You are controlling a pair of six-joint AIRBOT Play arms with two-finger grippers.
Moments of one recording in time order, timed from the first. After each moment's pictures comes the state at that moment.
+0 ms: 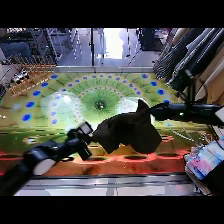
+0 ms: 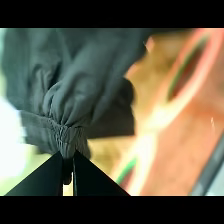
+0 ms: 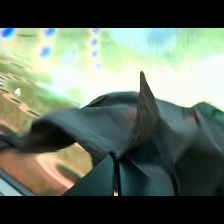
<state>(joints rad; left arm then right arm) -0.63 -0.79 0.76 1.39 -0.59 -1.09 0.04 -0.92 1.28 -0.90 1.22 1.24</state>
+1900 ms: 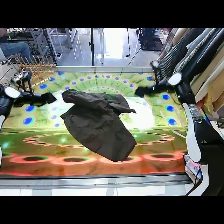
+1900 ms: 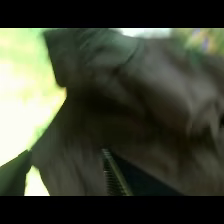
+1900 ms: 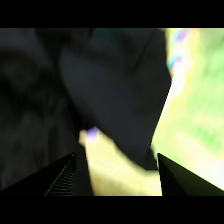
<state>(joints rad) 0.19 -1.66 1.59 1.00 -1.02 -1.28 -0.01 -1.86 1.96 -0.98 1.31 1.22</state>
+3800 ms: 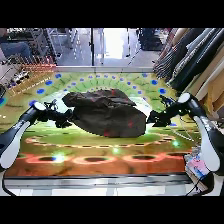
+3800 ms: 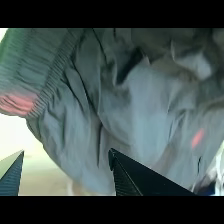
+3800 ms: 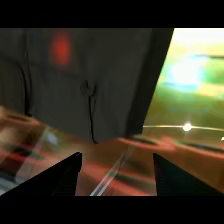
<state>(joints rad) 0.05 -1.81 1.41 0.84 -1.04 -1.60 -0.17 -1.67 1.44 -1.00 1.47 1.41</state>
